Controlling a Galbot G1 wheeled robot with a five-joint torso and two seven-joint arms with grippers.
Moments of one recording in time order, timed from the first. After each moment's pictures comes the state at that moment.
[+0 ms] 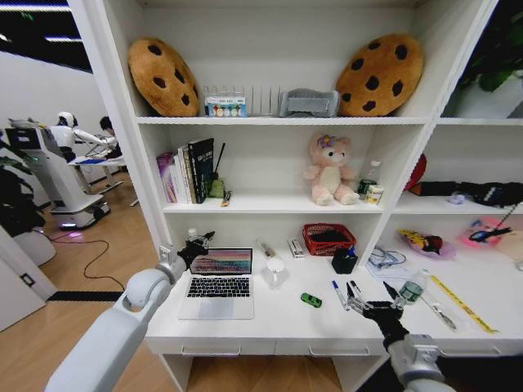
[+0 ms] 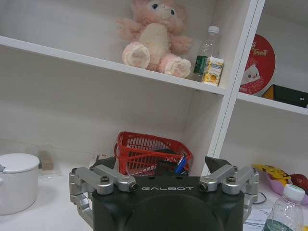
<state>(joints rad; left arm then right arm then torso) 0.86 -0.96 -0.24 -1.85 -0.56 0.38 0.12 -1.77 1.38 0.84 2.32 0.11 -0.22 0.01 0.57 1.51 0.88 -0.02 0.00</state>
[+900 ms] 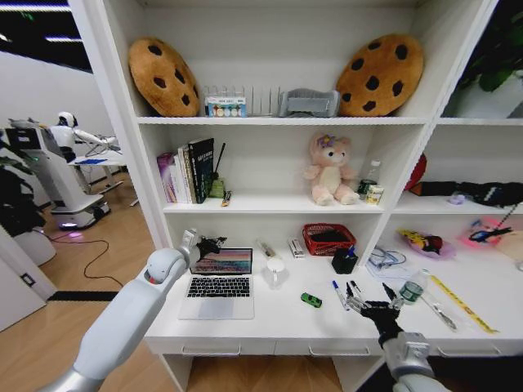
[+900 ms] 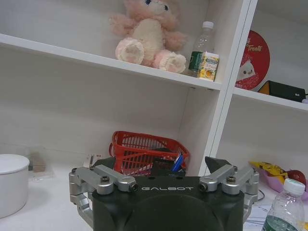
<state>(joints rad) 0.67 -1.02 -0.12 -1.69 -0.46 0.62 0.24 -1.73 1.40 0.83 2.25 0.10 -0.19 0.02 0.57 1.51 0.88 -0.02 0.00</state>
